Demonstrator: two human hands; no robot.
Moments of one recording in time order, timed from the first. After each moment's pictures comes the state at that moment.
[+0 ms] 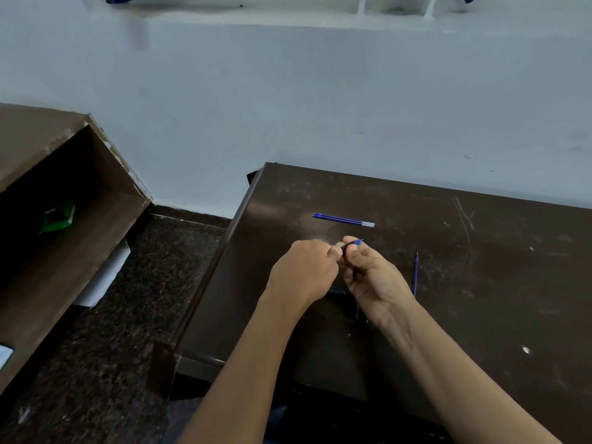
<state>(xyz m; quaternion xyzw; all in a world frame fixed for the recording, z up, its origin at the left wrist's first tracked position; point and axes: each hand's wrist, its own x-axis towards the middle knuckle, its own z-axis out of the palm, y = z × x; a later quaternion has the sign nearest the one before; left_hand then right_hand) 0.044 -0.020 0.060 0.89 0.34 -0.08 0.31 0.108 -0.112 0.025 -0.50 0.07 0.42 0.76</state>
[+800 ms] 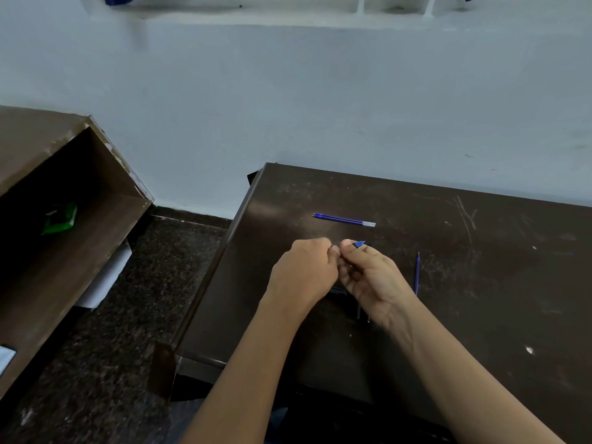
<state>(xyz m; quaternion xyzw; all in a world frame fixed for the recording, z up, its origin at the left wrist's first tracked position) 0.041 -0.022 0.060 0.91 0.31 -0.04 0.27 0.110 -0.112 0.025 -0.50 0.05 0.44 0.74</state>
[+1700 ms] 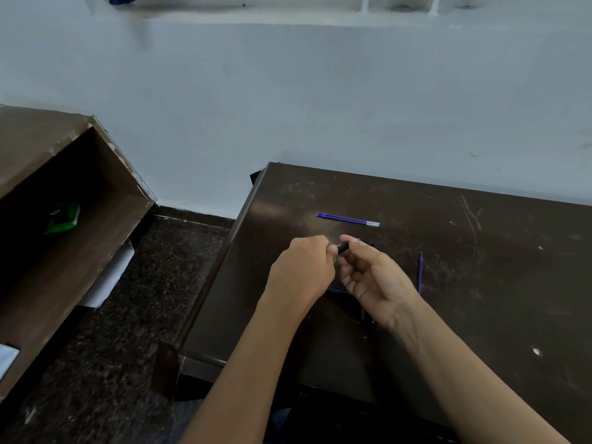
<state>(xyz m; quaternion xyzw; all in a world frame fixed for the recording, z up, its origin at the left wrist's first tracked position) 0.037 -0.014 0.056 0.91 0.31 -0.03 0.27 0.111 -0.109 0.022 -0.49 0.07 0.46 0.74</state>
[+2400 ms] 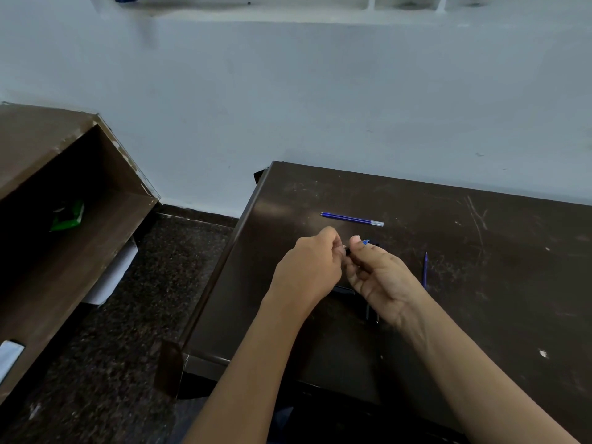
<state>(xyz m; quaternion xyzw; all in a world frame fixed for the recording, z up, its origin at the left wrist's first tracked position) 0.033 -0.013 0.059 0.90 0.28 -0.01 0.33 0.114 -0.109 0.020 -0.48 0.05 0.46 0.74</state>
